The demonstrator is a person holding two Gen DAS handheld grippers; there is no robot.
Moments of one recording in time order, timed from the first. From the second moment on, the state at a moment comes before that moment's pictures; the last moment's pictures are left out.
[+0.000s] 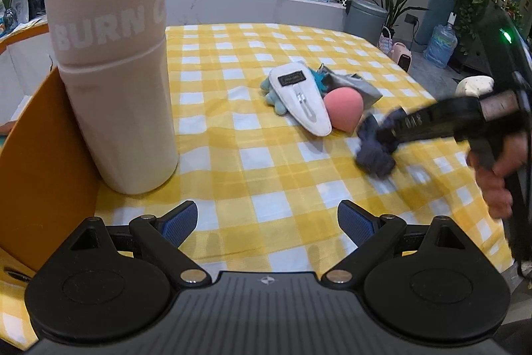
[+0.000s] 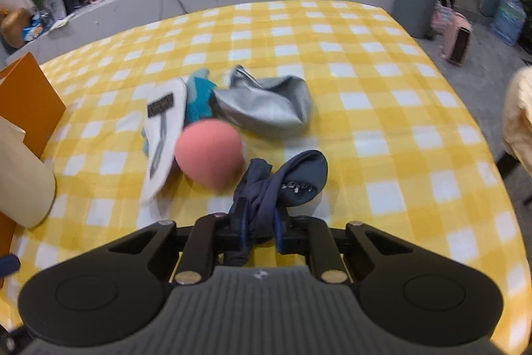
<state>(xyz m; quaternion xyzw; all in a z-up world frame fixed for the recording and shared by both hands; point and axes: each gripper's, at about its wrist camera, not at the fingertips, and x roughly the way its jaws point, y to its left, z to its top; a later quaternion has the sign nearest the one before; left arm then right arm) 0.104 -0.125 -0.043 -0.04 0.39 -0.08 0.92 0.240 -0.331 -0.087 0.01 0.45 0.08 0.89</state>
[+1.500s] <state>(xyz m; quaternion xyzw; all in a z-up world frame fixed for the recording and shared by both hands) 0.146 -0.160 -0.085 0.04 0.33 -0.13 0.94 0.222 -0.366 -0.076 0.02 0.45 0.03 0.89</state>
